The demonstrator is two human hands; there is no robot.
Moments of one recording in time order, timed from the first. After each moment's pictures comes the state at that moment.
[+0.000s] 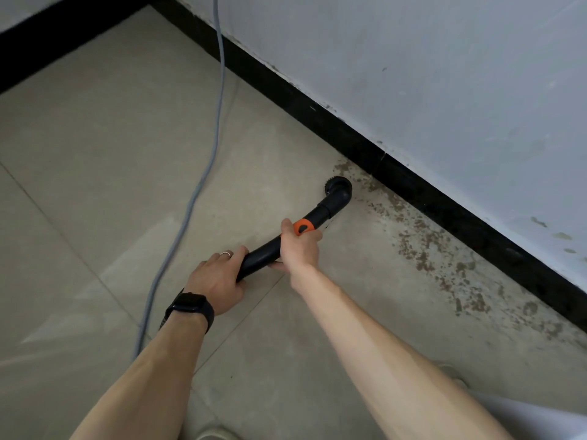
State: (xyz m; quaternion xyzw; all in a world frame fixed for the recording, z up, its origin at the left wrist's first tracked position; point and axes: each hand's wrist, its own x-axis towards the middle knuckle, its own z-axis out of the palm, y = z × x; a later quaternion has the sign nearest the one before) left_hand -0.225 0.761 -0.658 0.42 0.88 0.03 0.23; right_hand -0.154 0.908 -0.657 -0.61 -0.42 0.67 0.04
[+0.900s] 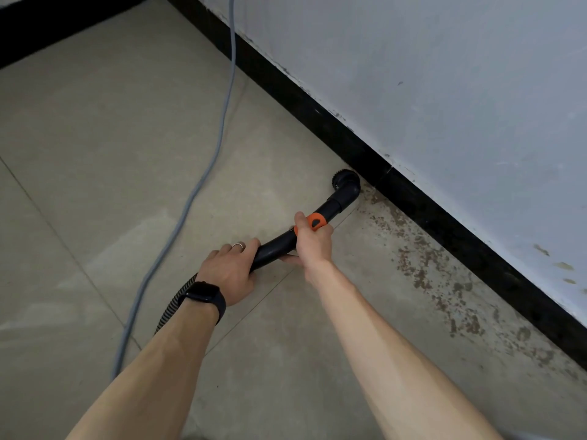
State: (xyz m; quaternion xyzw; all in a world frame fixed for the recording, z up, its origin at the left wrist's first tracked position) left_hand -0.226 0.794 -0.667 0.42 0.88 0.02 0.20; right_hand -0.156 0.941 -0.654 -0.59 -0.42 0.69 0.08
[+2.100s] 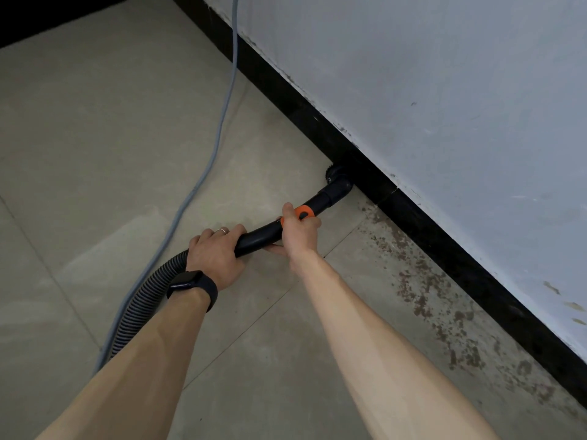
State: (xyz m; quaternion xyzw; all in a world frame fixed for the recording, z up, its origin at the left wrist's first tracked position) left_hand -0.276 0.825 -0.682 0.34 0.92 0.08 0.19; right_hand -0.213 0.965 -0.662 -0.58 -0.40 0.71 0.06
